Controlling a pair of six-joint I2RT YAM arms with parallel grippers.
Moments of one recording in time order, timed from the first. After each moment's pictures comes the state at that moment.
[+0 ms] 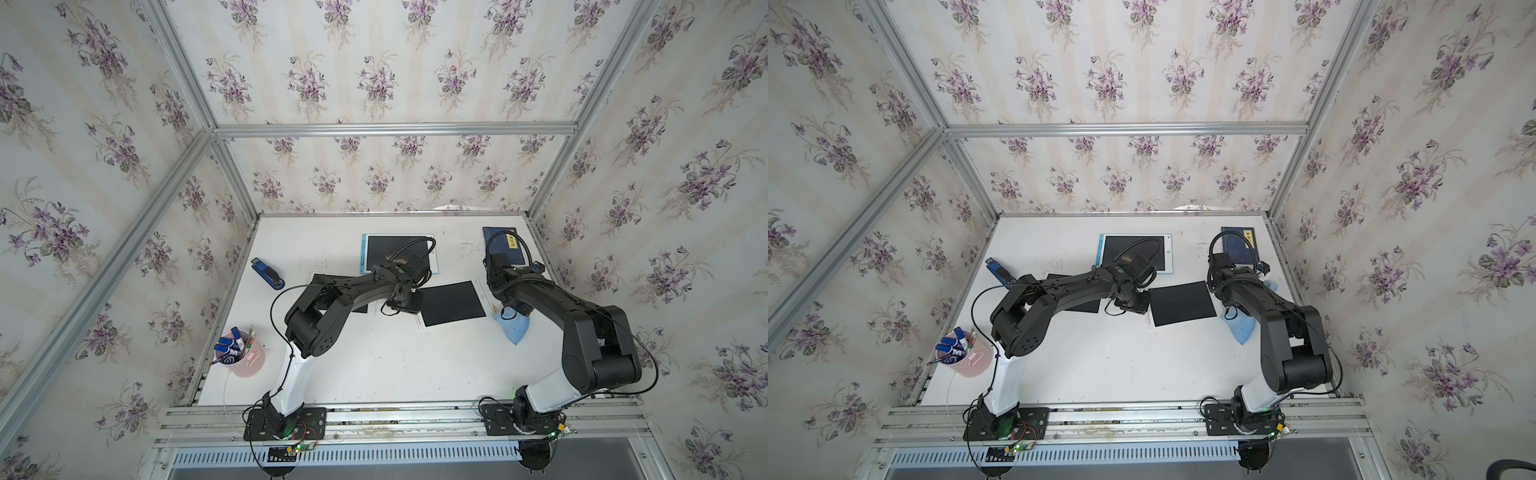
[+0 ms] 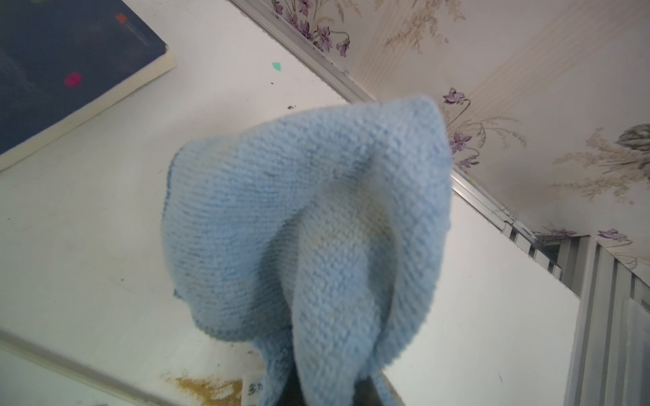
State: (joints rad) left arm -0.75 2.11 1.53 -0.74 0.06 -0.47; right arm 0.17 1.57 0.96 -0.80 0.76 0.95
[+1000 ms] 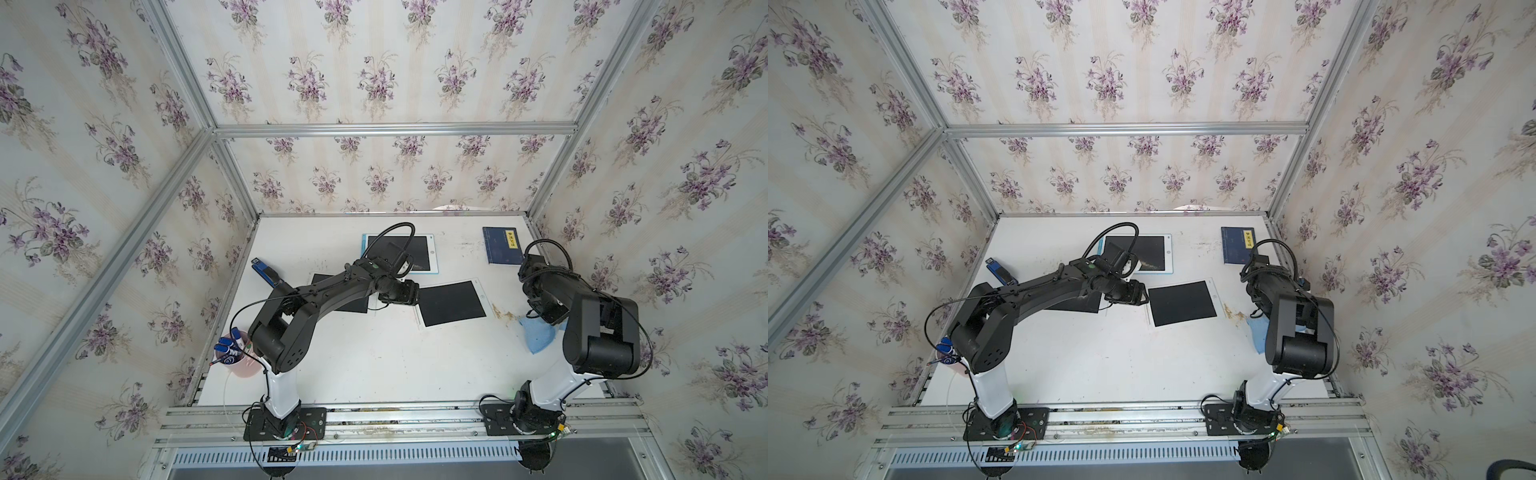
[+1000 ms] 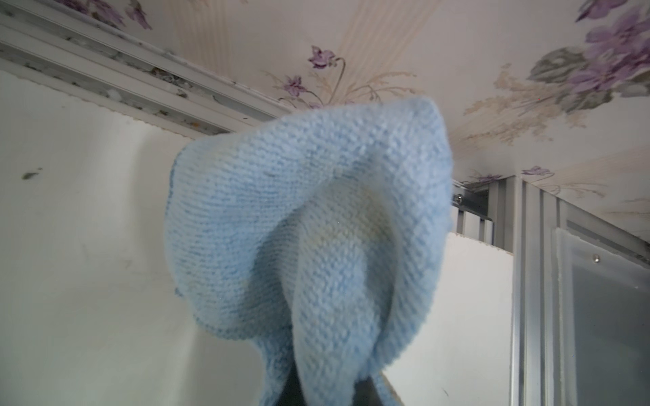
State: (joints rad) left arm -0.66 1.87 1.36 -0.56 0.32 -0.46; right arm -0.17 1.69 1.00 -0.90 0.73 1.04
